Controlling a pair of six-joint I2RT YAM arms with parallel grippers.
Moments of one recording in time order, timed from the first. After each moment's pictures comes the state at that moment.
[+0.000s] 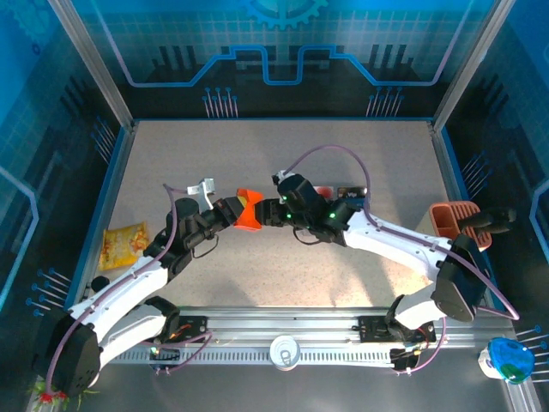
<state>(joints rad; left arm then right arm) -0.43 0.95 0.47 0.23 0.23 -0.97 0.91 1.47 1.14 -0.33 0.06 0.66</state>
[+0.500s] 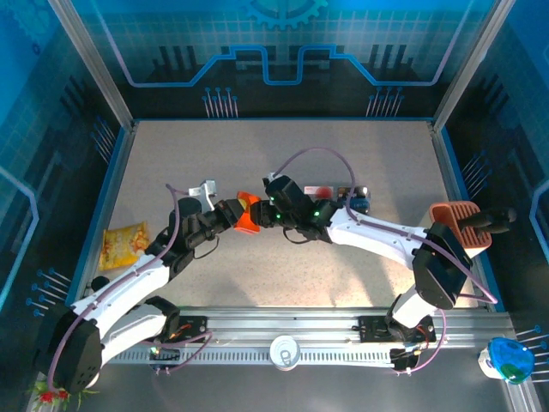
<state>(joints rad) -0.43 0.98 0.47 0.20 0.23 -0.97 0.91 1.59 1.15 -0.25 0.06 0.70</state>
